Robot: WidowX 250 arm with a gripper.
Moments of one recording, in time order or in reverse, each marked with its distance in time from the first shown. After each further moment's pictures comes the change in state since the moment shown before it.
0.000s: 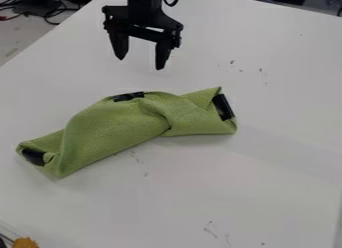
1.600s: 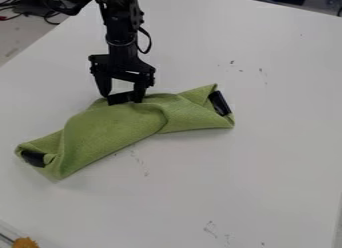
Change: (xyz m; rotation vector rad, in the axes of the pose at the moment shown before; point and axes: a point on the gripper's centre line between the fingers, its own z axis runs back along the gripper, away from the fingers) arm -0.001 0.038 -0.098 -0.007 0.073 0.050
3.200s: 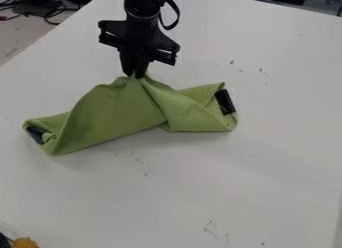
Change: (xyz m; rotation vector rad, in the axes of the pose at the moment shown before) arm -0.027 -0.038 0.088 0.112 -0.175 -0.001
